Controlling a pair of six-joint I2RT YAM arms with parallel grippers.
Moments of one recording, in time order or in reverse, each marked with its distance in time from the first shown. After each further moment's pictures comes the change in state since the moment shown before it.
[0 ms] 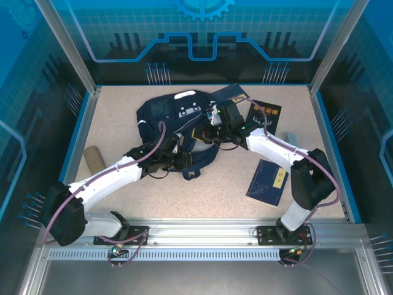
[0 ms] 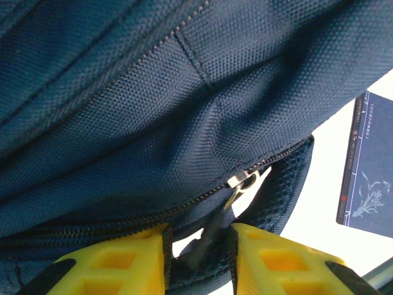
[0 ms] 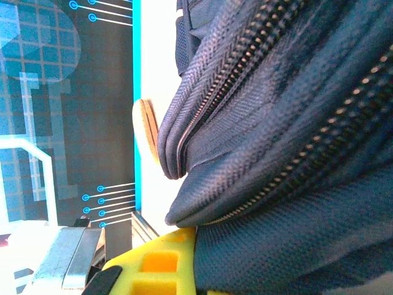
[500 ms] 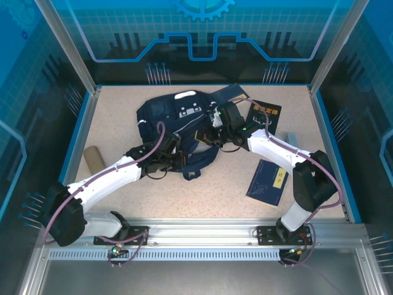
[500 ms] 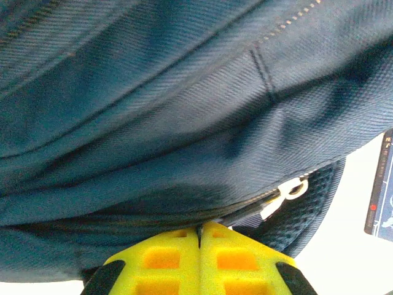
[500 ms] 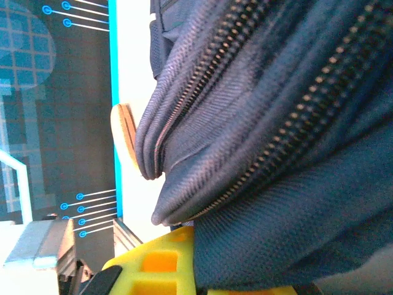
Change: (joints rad) left arm 0.005 -0.019 0.008 -0.071 -0.079 0.006; right arm -0.002 -0.026 -0.017 -0.066 0.074 -0.028
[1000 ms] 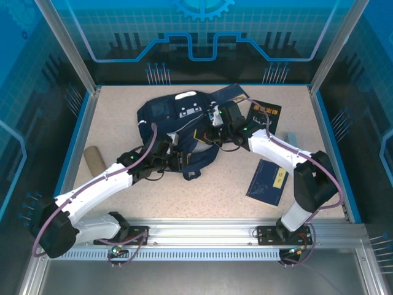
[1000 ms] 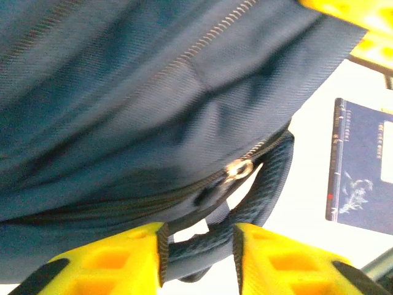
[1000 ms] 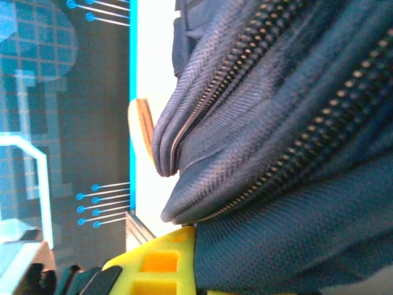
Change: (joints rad) left arm -0.013 -0.112 -0.055 0.085 0.054 0.024; right arm 0.003 -0.004 -0.002 0.063 -0.068 0.008
